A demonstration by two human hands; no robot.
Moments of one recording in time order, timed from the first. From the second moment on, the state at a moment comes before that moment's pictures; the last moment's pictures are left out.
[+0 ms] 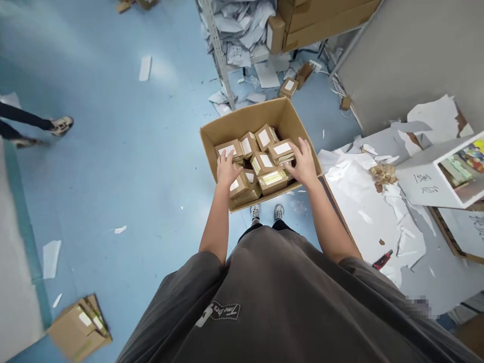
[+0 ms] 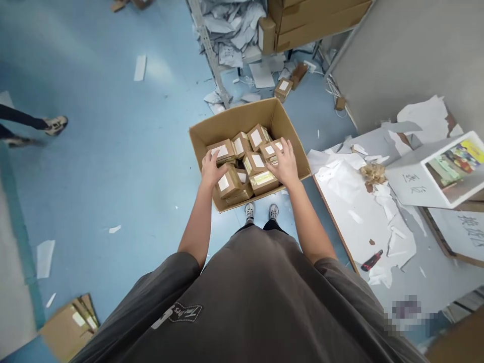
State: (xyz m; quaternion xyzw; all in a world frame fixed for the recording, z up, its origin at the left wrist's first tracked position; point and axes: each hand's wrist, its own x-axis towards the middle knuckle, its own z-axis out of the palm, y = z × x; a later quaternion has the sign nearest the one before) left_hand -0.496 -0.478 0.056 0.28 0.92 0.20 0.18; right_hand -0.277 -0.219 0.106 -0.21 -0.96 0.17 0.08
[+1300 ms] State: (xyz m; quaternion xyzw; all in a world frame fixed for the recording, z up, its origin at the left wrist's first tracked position) left_hand -0.472 -0.466 -0.161 0.08 0.90 0.19 0.37; right_hand -0.318 -0.350 -0.124 -0.10 -0.90 0.22 -0.38
